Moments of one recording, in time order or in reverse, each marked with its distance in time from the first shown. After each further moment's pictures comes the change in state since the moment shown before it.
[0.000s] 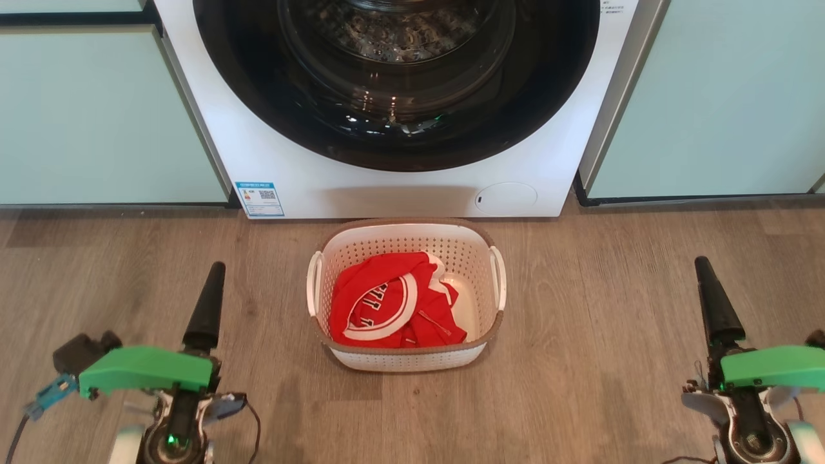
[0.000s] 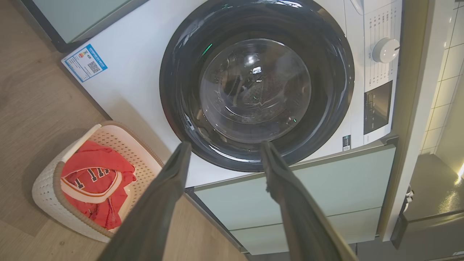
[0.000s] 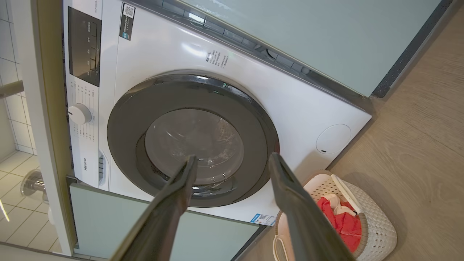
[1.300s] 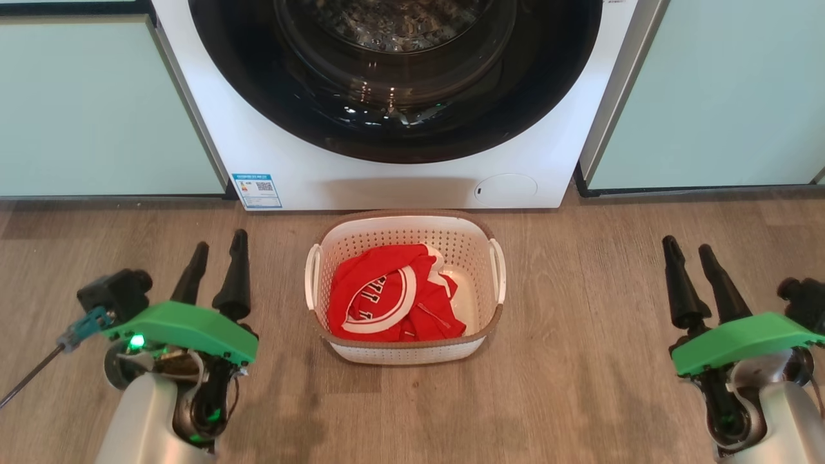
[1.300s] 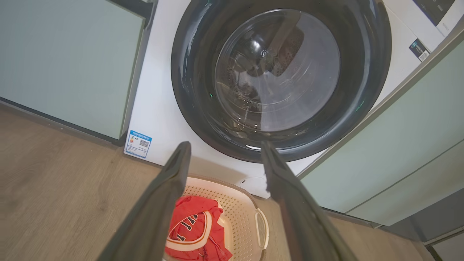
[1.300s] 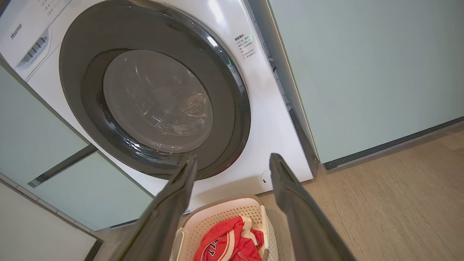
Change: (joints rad) left arm -0.096 0.046 -0.111 -0.010 0.609 0.100 -0.109; right arm -0.064 -0.037 0.044 -0.006 -0.667 0.000 -0.091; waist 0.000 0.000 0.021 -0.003
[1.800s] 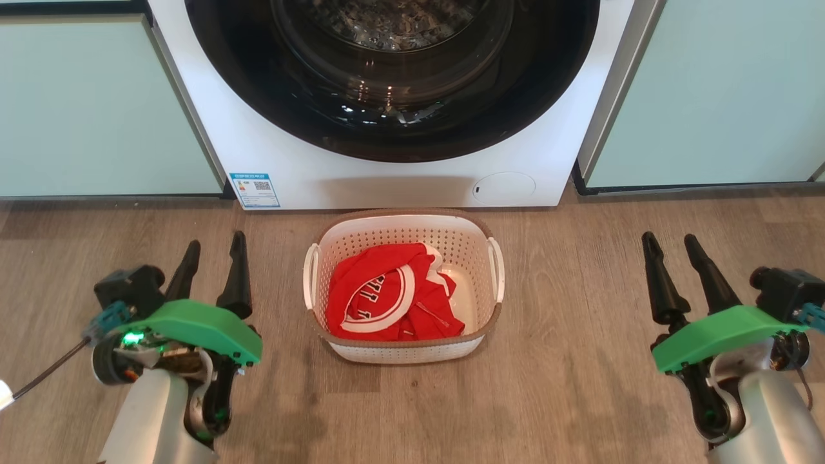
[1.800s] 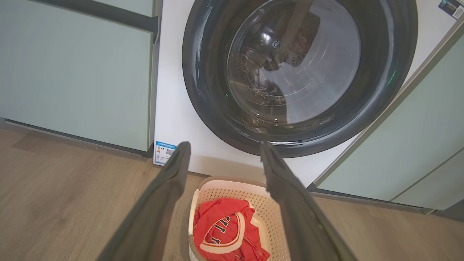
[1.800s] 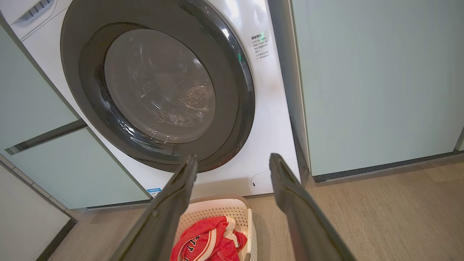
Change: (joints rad) left arm -0.029 0.015 -0.025 0.055 0.182 0.053 -0.047; right arm -0.036 -0.001 0.040 0.042 -0.186 0.000 -0.040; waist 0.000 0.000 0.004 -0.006
